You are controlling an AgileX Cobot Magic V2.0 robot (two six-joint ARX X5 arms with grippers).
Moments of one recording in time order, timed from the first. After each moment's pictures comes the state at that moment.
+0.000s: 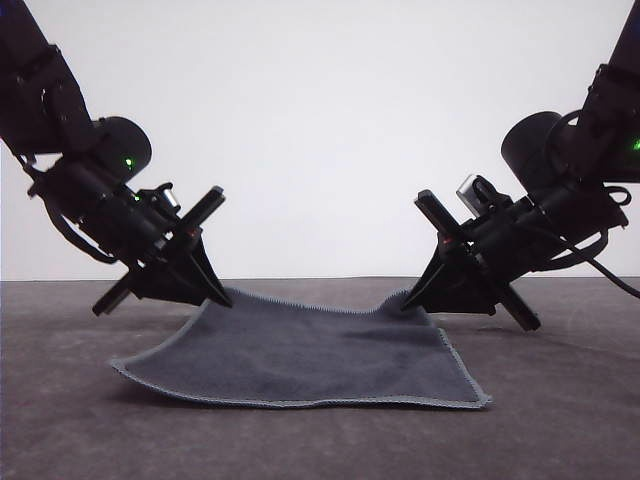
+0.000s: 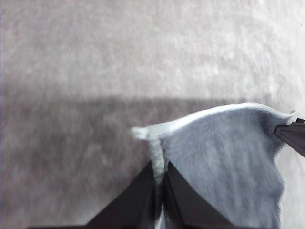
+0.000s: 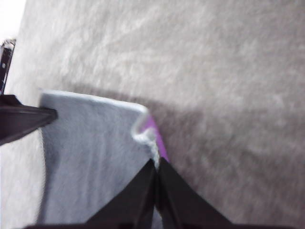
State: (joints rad) left_arx -0.21 1.96 1.25 -0.21 0.62 -0.33; right_arx 0.22 1.90 0.97 0.24 -0.69 0.56
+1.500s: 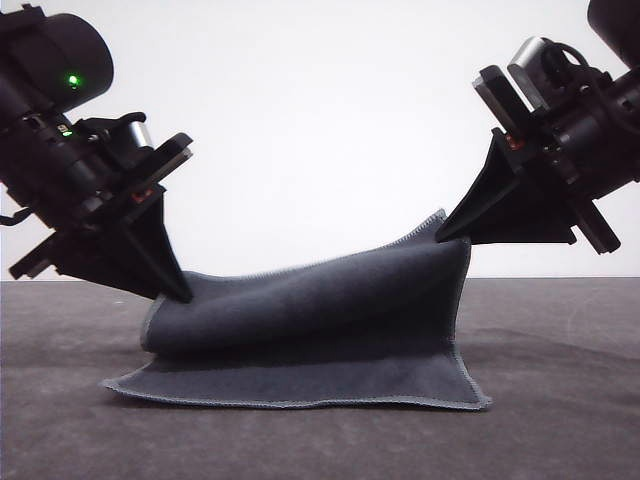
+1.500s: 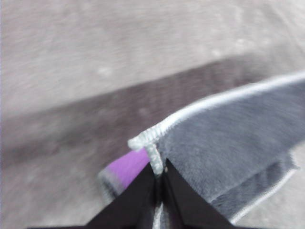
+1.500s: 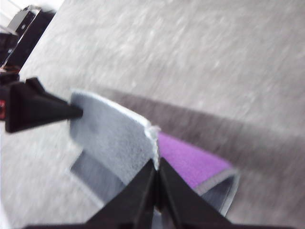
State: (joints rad) left_arx -0.36 1.47 0.79 -0.22 0.41 -0.24; right_arx 0.34 1.28 0.54 0.17 -0.60 0.42
